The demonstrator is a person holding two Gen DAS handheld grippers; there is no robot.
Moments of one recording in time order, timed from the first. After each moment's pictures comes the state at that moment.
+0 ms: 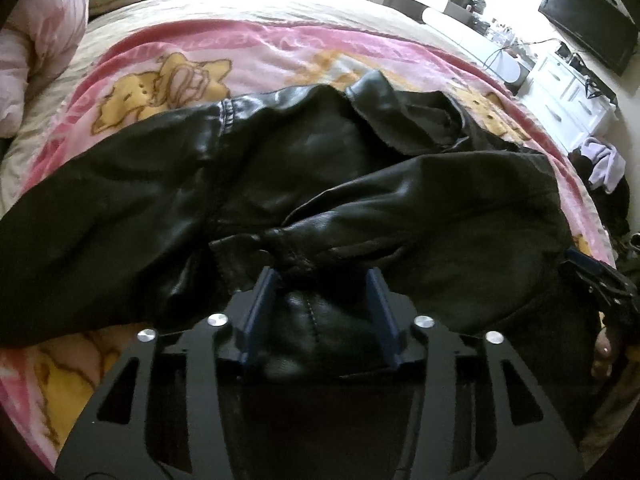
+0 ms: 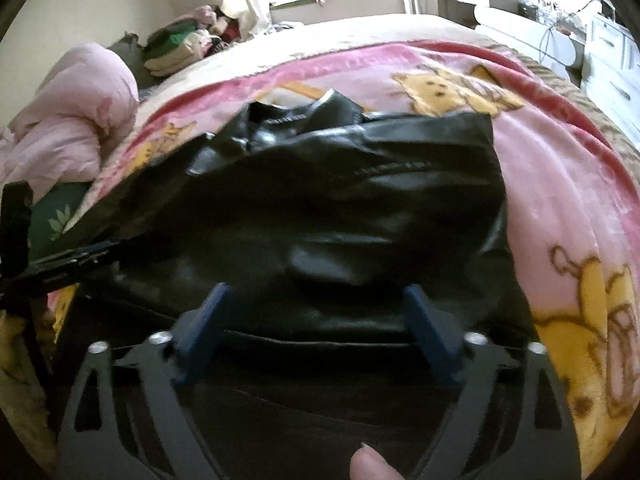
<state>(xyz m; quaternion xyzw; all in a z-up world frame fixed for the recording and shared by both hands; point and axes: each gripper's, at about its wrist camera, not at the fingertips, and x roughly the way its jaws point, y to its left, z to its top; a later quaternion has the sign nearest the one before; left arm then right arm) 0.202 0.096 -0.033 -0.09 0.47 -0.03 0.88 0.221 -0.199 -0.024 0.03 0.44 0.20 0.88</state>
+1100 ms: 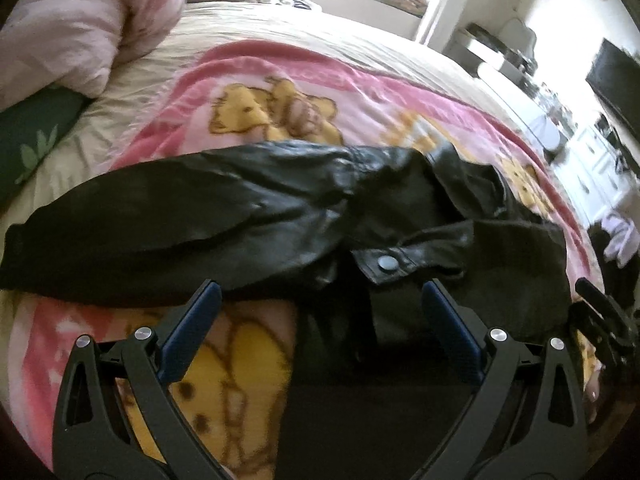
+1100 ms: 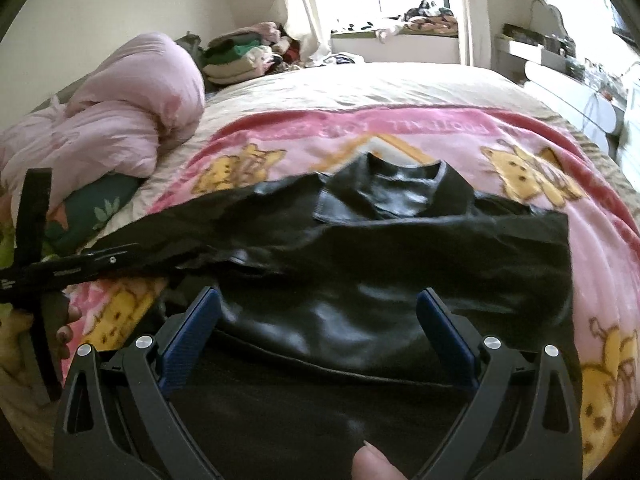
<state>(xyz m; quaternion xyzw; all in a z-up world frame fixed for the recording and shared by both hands) 0.148 0.179 0.015 -0.16 0.43 0.07 0.89 0.193 -0.093 0.039 0.00 0.38 0.27 0.89</state>
